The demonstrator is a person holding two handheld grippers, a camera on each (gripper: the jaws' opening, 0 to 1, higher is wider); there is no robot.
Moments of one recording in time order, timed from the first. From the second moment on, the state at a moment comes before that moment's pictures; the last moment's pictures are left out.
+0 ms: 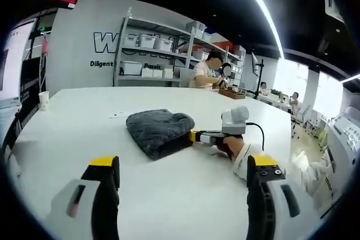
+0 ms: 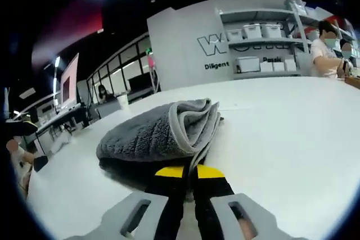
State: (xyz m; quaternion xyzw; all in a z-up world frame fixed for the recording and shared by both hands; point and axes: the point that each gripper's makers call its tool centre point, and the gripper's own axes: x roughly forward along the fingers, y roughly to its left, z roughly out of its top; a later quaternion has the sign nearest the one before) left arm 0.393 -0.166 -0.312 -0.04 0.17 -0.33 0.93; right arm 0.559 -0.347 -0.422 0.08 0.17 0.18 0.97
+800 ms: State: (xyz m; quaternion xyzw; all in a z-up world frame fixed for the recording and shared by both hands) left arm 0.390 -0.161 -0.313 -0.03 0.17 -0.33 0.93; right arm 0.560 -0.369 -0.422 0.08 0.16 0.14 0.97
